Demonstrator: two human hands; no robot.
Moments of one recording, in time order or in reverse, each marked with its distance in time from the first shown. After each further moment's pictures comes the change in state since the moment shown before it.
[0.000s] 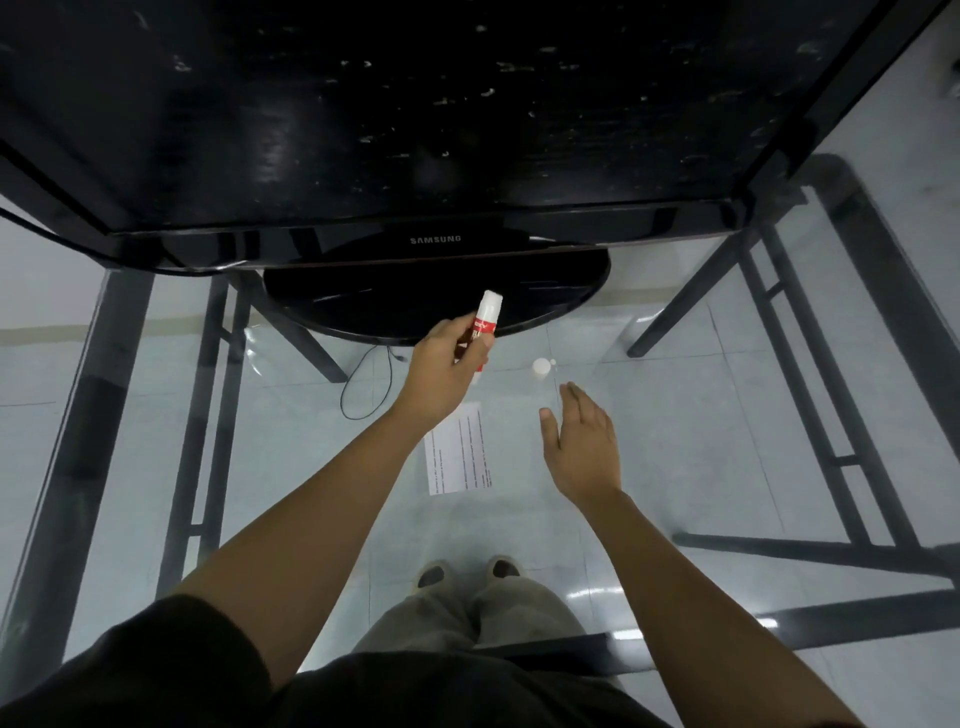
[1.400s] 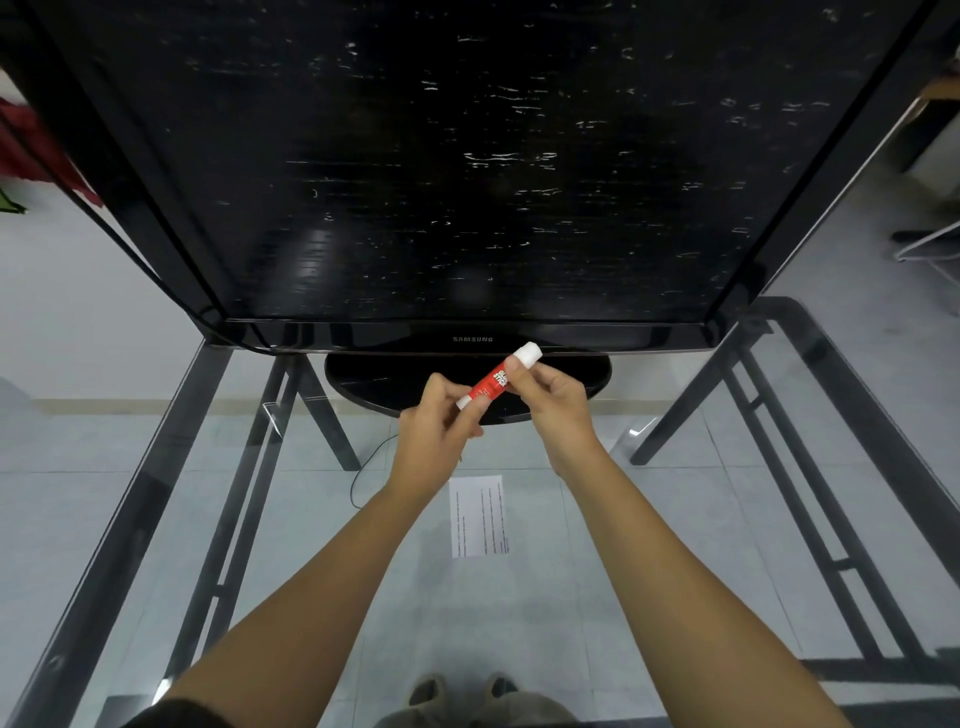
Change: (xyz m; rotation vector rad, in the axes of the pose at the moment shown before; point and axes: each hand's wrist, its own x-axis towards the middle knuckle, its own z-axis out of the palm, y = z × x) left_hand -0.059 0.046 -0.061 -0.184 0.249 0.191; right_hand 0.012 -0.145 -0.113 1.098 -0.102 -0.060
